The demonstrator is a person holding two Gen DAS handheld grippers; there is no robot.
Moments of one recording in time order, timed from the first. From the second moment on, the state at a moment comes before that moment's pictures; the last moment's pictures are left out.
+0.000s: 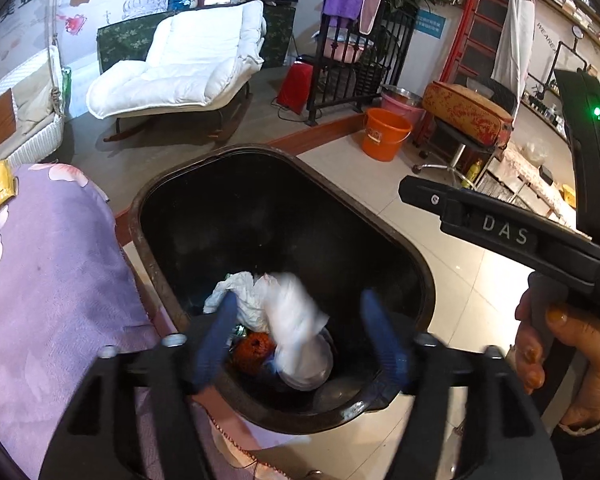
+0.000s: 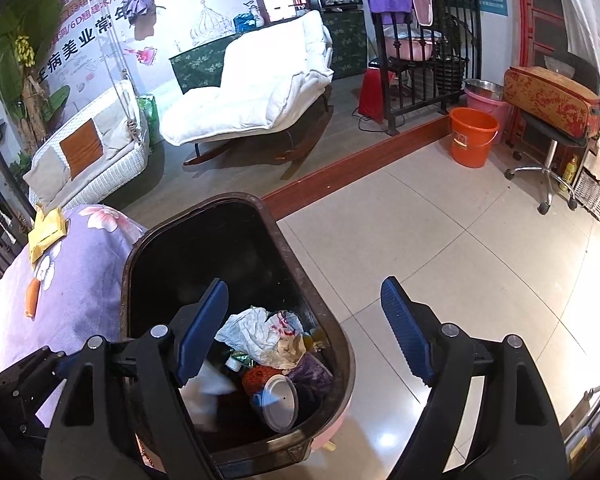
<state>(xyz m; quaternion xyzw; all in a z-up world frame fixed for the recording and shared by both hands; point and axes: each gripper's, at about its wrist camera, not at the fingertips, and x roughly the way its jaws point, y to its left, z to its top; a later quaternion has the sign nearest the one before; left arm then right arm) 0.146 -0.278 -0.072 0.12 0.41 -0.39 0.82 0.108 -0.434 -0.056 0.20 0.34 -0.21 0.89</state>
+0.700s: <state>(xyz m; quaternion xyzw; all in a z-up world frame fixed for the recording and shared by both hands) 0.146 -0.210 -0.047 0.11 0.38 -0.34 0.85 0.138 -0.396 -0.044 0.19 0.34 -0.13 0.91</state>
